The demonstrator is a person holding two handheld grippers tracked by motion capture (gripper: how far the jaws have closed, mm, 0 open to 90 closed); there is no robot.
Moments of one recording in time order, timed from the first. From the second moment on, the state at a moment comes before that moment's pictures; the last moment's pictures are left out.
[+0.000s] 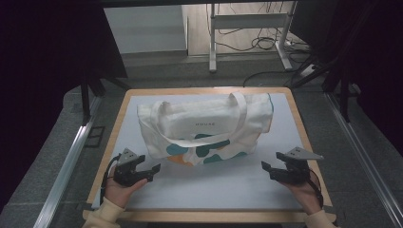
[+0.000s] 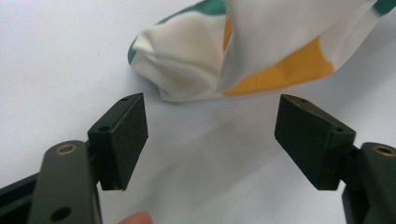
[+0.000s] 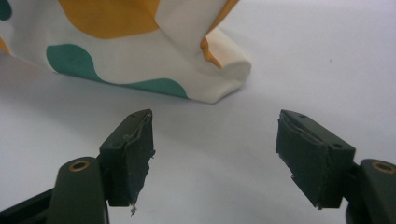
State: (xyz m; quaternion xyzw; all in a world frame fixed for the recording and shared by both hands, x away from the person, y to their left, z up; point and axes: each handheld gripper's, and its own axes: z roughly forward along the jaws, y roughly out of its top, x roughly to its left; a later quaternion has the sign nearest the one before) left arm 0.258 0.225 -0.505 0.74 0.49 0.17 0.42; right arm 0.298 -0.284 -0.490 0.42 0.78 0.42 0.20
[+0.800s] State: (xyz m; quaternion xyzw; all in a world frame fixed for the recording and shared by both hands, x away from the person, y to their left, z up) left arm 0.257 0.230 -0.472 0.73 0.48 0.17 0.46; right arm 0.309 -0.271 -0.462 0.40 0.78 0.44 0.21
